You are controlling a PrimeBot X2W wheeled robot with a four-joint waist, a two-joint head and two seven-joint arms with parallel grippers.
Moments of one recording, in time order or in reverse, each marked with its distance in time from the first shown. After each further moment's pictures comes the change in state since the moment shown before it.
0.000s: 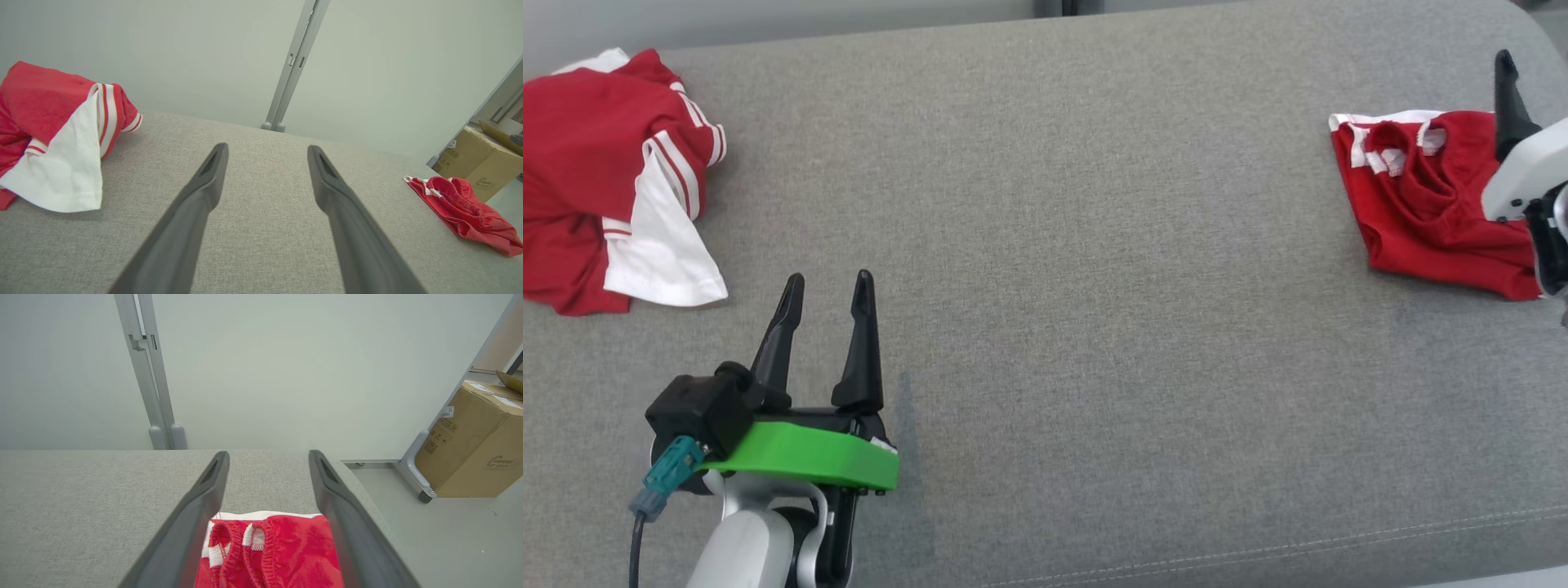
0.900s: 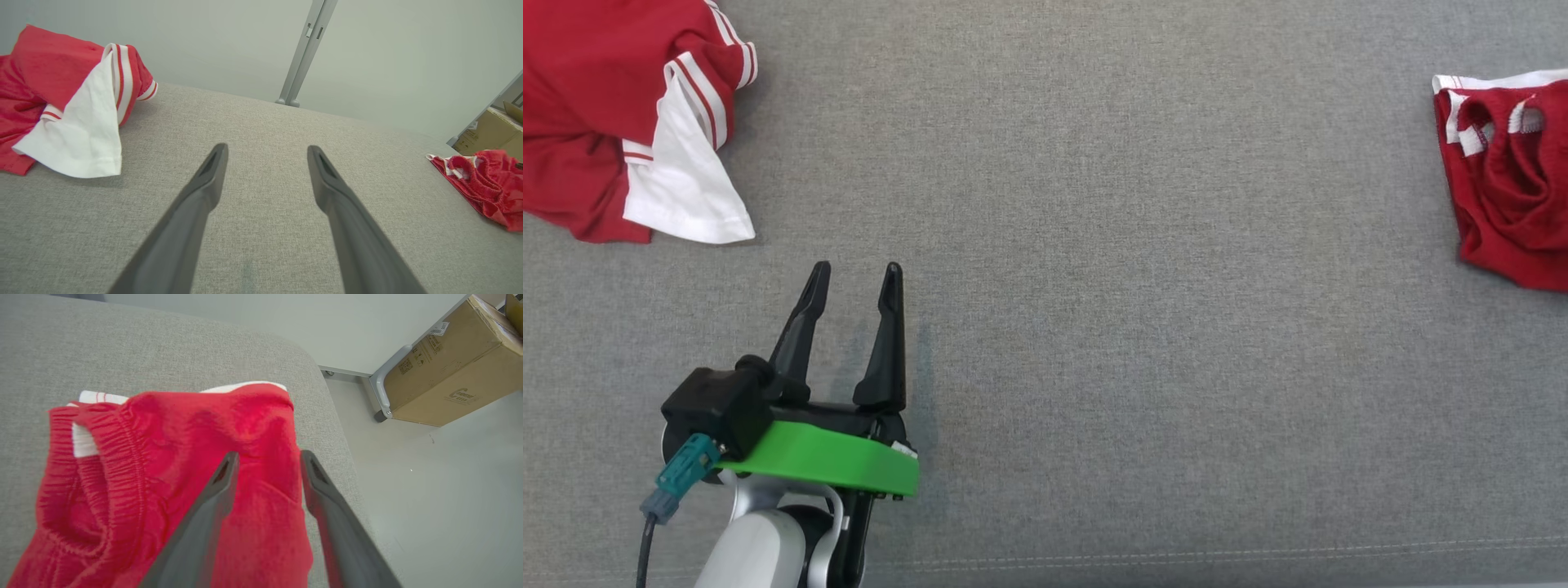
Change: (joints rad) left arm 0.002 0.008 -0.040 -0.082 0.025 0.000 0.044; right arm 0.006 -0.197 0.021 0.083 -0.026 0.022 0.272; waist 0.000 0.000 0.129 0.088
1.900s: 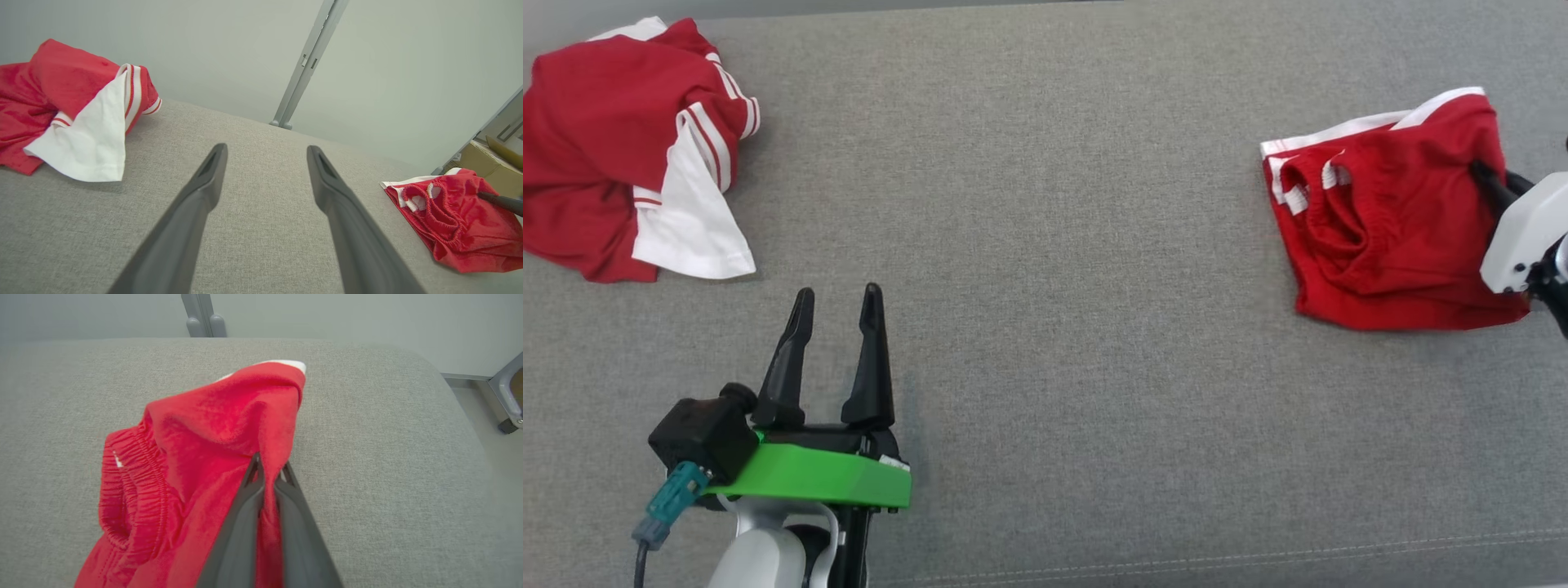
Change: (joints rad) left arm 0.059 -0.028 0.043 0.049 -0.066 0.000 -0.087; right arm 0.114 0.170 -0.003 -0.137 0.146 0.133 0.020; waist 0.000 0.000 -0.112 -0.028
